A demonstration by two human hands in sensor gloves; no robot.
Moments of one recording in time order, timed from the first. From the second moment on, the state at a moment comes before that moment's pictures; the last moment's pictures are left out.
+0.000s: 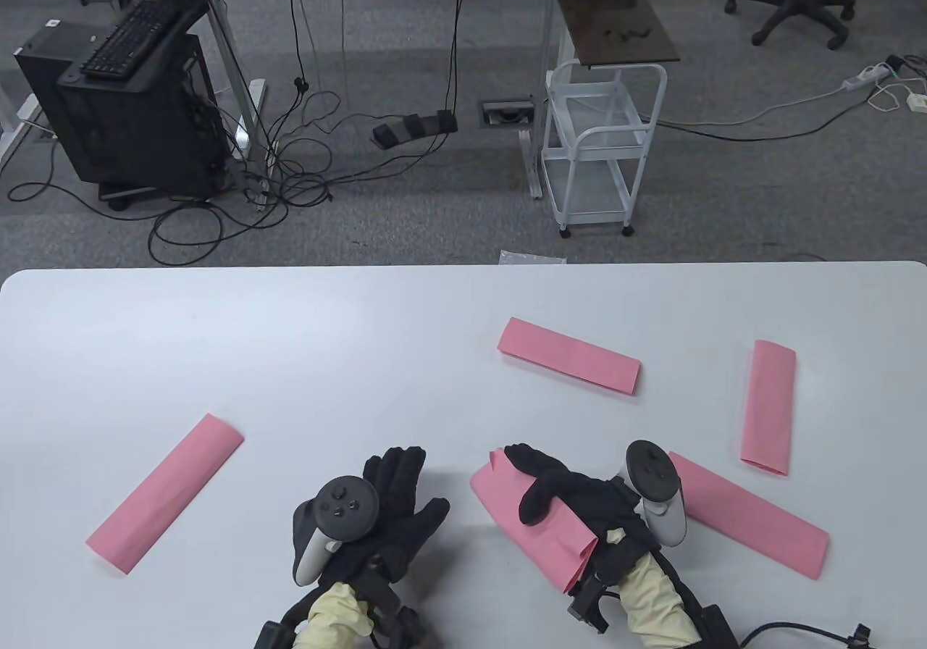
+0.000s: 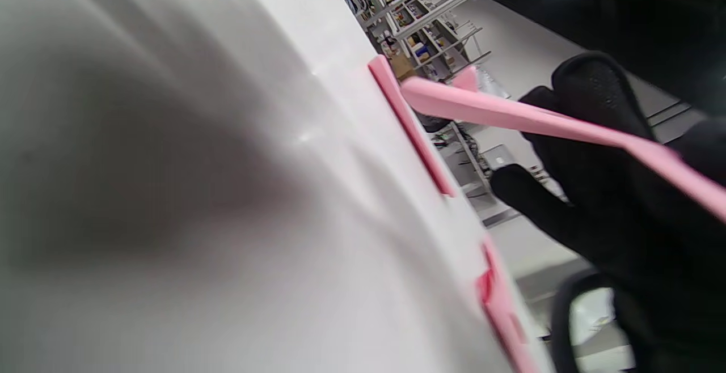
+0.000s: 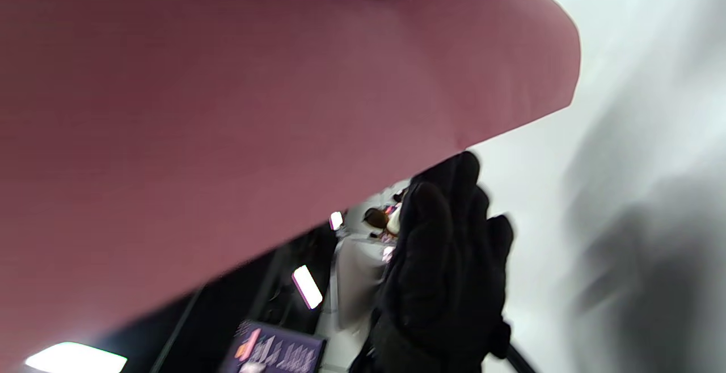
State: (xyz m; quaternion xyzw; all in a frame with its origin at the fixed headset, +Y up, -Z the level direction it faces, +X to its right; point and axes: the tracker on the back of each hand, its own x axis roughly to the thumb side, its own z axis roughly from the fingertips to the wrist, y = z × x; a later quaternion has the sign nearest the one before) left_hand -0.153 -0.765 -0.287 -0.16 -0.15 0.50 0.84; right_hand 0.142 -0.735 -0.309 0.25 0.18 0.67 0.67
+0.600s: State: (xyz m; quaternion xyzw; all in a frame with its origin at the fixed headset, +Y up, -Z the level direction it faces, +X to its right) left_hand -0.180 -0.769 -0.288 -0.09 0.01 0.74 0.66; right_hand 0.154 -0.755 -0.317 0.19 0.18 0.57 0.78
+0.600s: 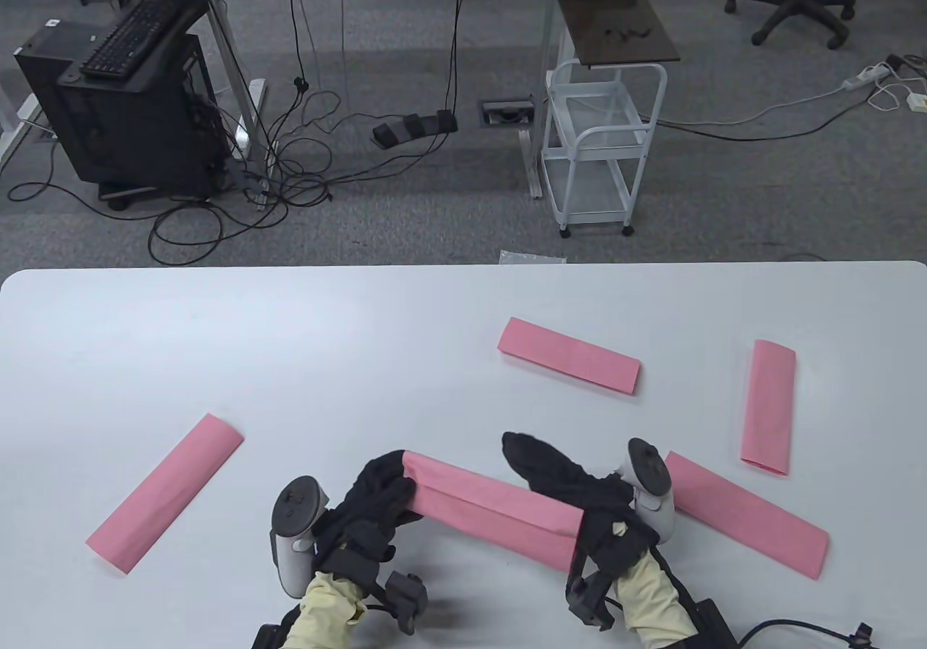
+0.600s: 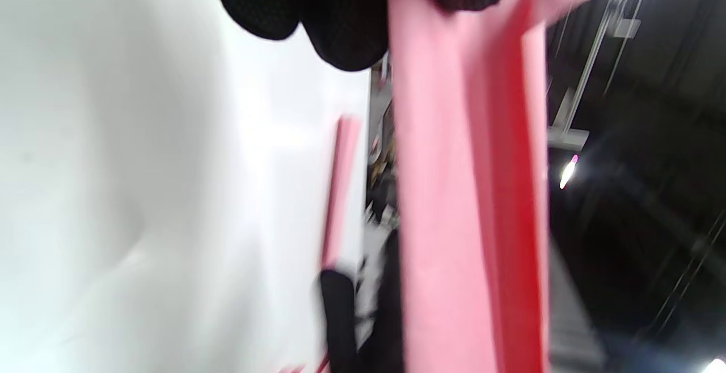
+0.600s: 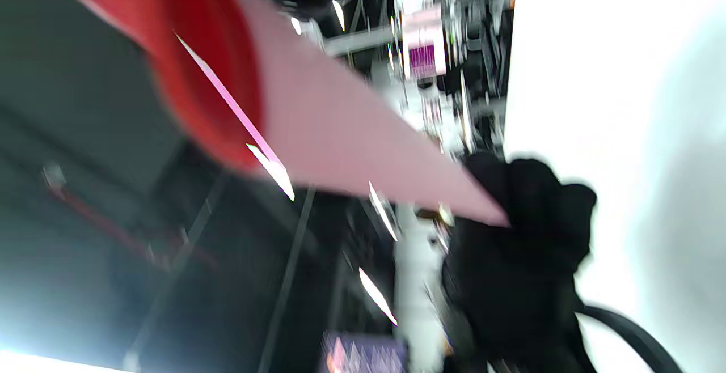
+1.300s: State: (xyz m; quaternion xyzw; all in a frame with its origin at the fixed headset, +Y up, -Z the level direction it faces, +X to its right) left_hand -0.177 -0.770 -0.289 -0.20 -0.03 0.65 0.73; right_hand 0.171 -0.735 -0.312 0.09 -0.01 0.74 0.67
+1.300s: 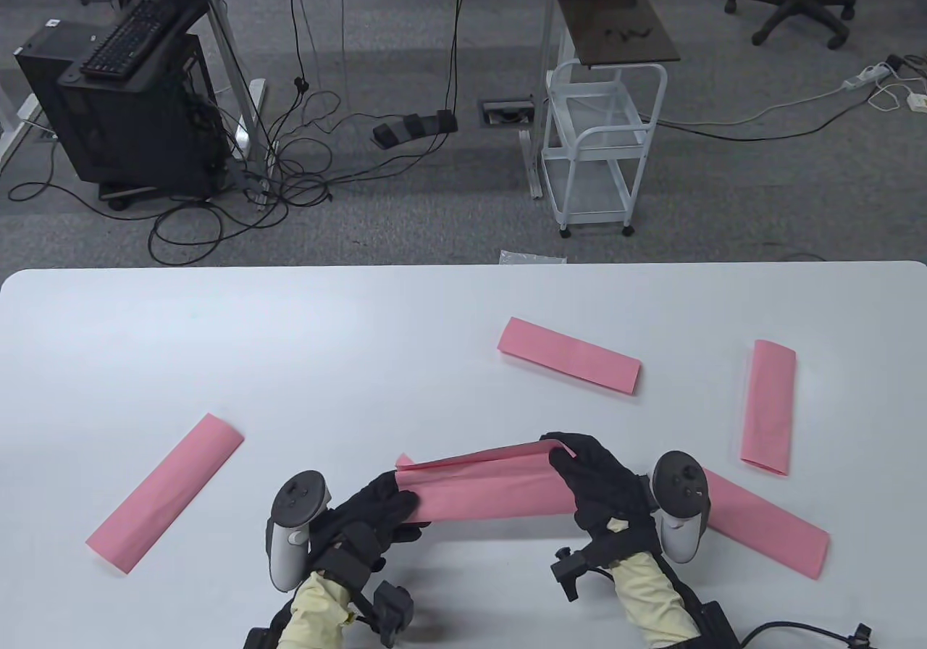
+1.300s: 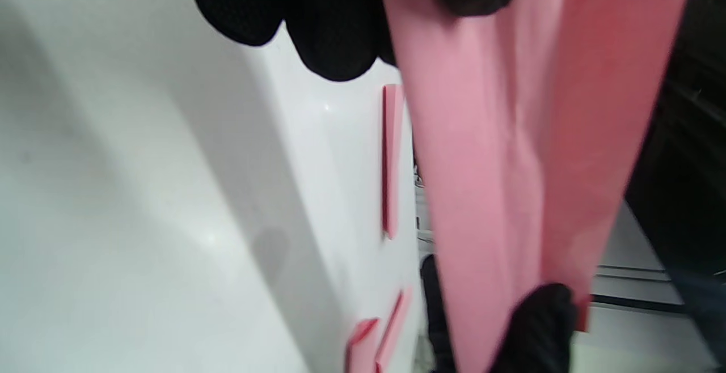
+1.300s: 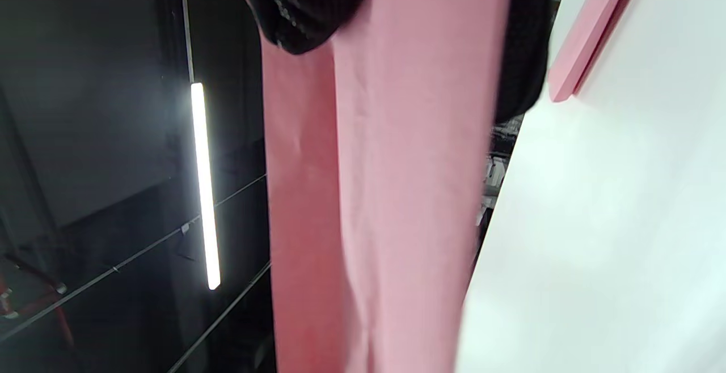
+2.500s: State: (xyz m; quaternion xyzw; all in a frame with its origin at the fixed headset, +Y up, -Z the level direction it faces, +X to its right) left_hand -0.178 -0.757 -0.272 -0.11 -0.07 0.59 0.80; right_hand 0.182 -0.726 -0.357 0.03 0.09 0.75 0.65
